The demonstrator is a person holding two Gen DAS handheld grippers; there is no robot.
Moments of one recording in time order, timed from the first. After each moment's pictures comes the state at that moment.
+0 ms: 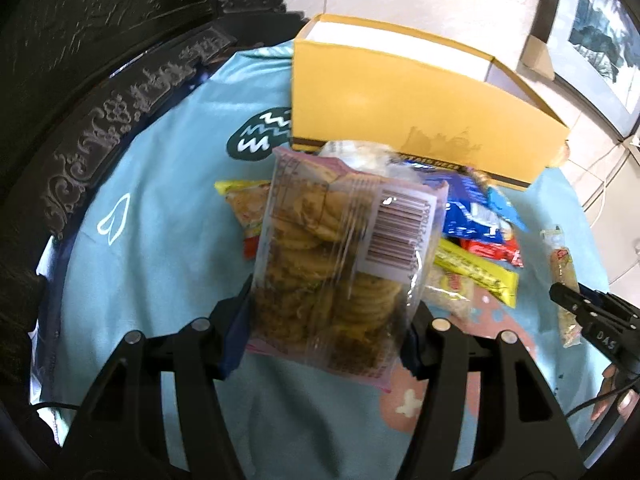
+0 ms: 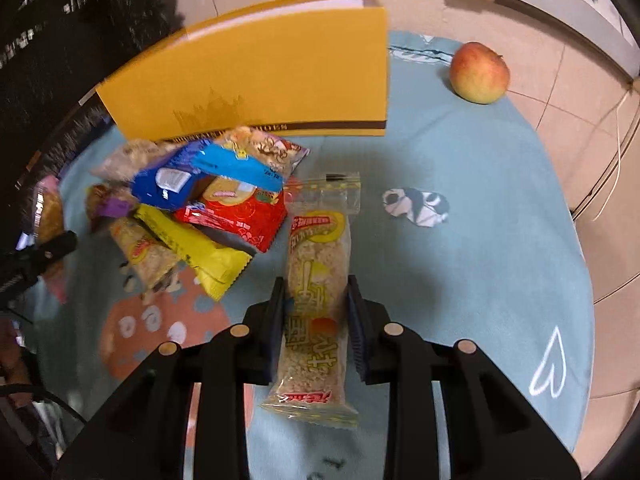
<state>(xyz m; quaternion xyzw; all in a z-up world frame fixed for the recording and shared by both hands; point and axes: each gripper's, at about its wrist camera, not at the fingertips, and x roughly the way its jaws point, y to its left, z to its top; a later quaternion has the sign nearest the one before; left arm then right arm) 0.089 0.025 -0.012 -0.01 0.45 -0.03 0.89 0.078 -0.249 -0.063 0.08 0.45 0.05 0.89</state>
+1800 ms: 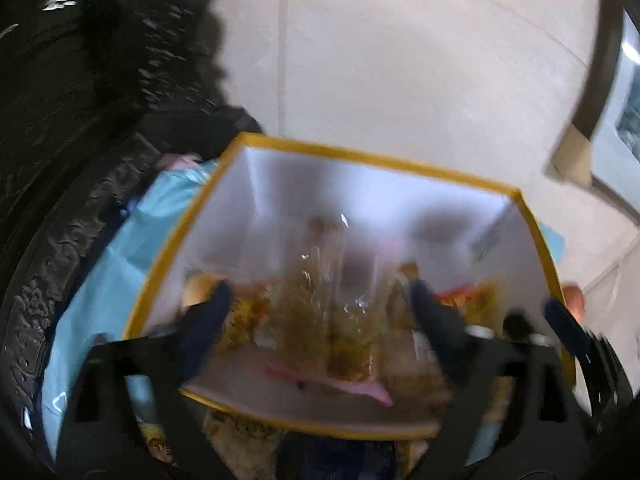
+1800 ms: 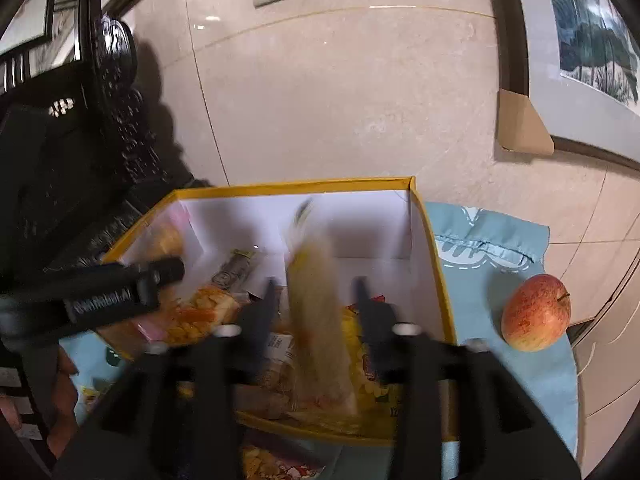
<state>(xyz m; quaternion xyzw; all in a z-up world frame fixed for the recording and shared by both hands) 0.302 -0.068 0.055 -0.04 0.39 0.01 0.92 0.259 -0.232 0.021 0.05 0.28 0.05 0.96</state>
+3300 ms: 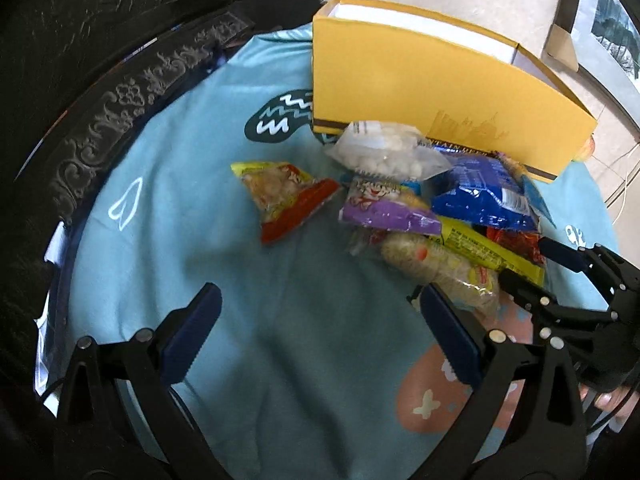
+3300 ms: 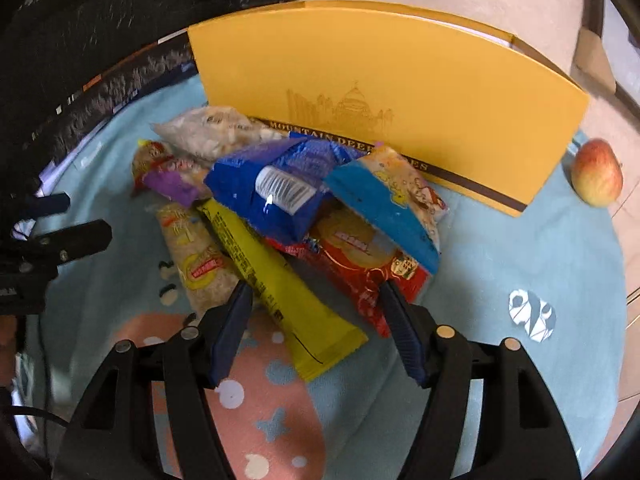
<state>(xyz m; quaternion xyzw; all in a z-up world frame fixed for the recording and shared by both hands) 0.096 0.033 -0.033 0.00 0.48 0.01 0.88 0.127 -0.150 -0.082 -0.09 0.43 0.17 0.88</state>
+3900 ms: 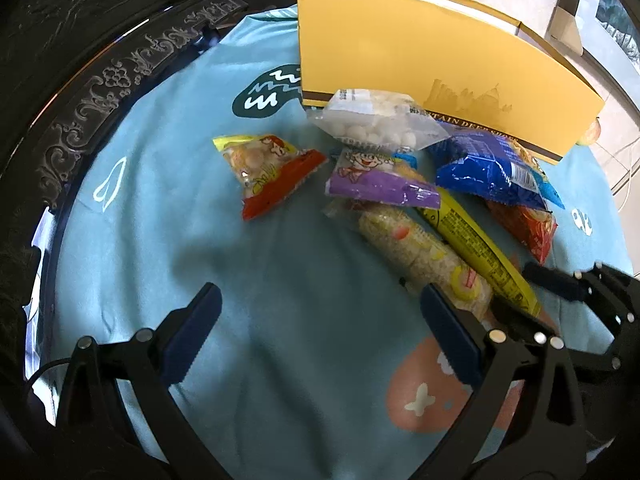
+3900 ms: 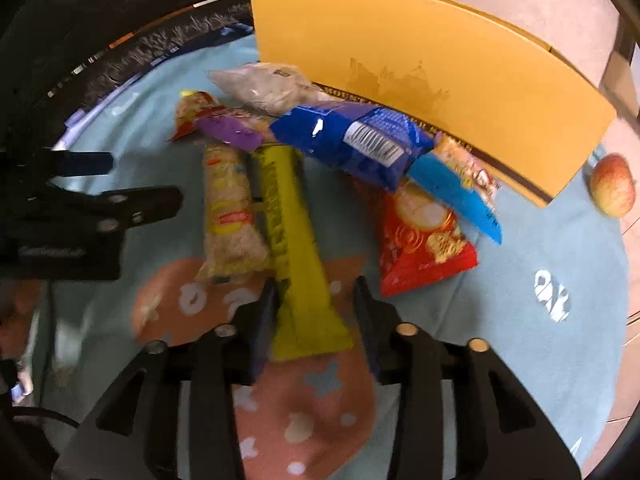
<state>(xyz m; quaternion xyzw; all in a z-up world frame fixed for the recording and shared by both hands) 0.097 0.023 -0.046 0.00 0.51 0.01 0.86 0.111 -0.124 -0.086 -0.12 0.45 0.21 0.86</state>
